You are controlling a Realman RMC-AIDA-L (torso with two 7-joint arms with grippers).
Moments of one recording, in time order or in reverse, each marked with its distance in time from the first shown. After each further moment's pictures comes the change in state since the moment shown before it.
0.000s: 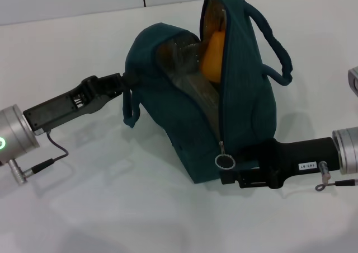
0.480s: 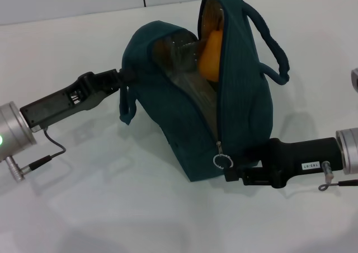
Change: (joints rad) left arm 0.000 0.004 0.000 0.005 -0.011 -0.006 0.001; right arm -0.007 -0.006 0.000 -0.003 0.001 0.004 0.005
